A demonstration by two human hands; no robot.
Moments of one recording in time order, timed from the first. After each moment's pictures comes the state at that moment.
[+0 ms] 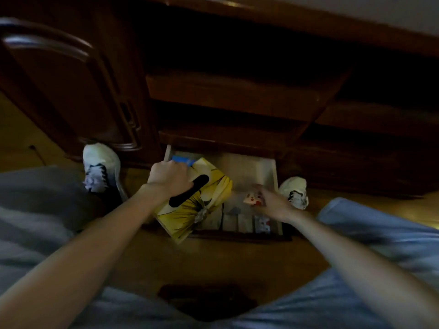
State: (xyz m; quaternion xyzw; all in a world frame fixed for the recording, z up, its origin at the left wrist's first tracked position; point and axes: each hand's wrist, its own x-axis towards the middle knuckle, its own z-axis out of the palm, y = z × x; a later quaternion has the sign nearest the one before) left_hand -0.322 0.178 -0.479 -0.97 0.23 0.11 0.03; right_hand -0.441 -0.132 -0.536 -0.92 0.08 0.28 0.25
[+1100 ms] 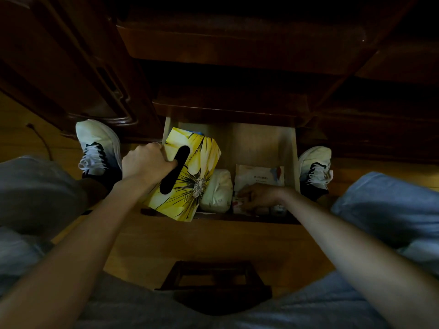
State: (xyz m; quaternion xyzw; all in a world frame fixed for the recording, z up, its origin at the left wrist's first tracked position) left_hand -0.311 0.213 -0.513 -0.99 0.06 0.11 -0.08; right_hand -0.412 -0.092 -0.618 -0.81 0.05 0.52 0.27
